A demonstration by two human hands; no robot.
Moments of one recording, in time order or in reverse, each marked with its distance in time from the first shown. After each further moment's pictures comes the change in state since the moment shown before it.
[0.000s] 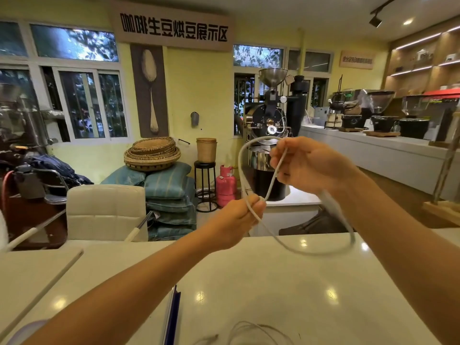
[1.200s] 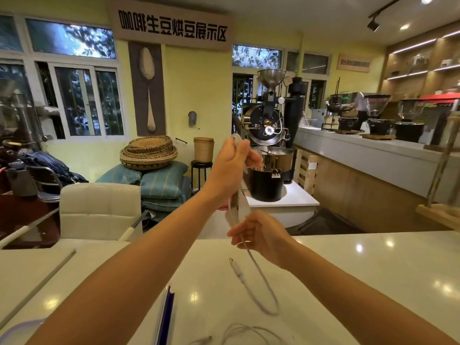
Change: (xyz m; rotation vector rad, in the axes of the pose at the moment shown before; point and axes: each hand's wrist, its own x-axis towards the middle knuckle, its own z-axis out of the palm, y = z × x) left_hand 0.054 0.025 -0.025 -0.355 0.434 0.237; right_hand 0.004 0.124 0.017 -0.210 0.185 0.209
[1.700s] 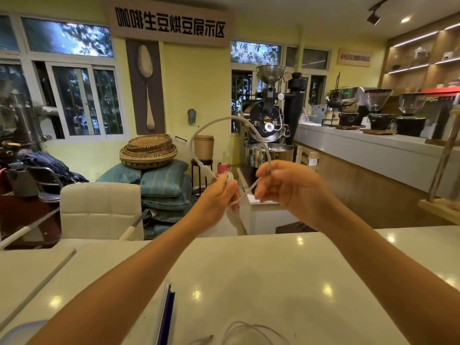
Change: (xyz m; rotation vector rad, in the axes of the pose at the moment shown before) left_hand -0.031 -0.053 -0.028 0.305 -0.136 -0.179; right_hand -0.032 -0.070 -0.029 0.015 -0.235 -0.480
